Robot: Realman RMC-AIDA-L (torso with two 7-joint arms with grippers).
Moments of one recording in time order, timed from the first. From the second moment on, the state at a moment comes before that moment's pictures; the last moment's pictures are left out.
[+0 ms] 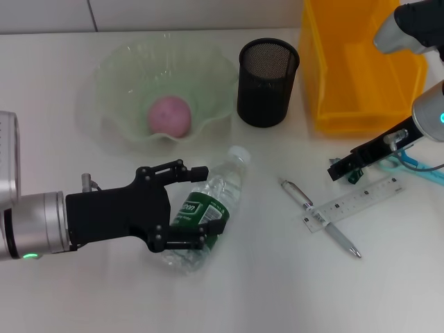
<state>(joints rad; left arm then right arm) -0.36 -2.07 1.17 0.60 1.58 1.55 -1.01 0.70 2.08 -1.17 -1.00 -2.66 -1.39 2.65</state>
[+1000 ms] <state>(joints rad) -0.36 -2.07 1.16 0.60 1.58 1.56 -1.01 0.70 2.08 -1.17 -0.98 -2.65 -1.37 2.65</state>
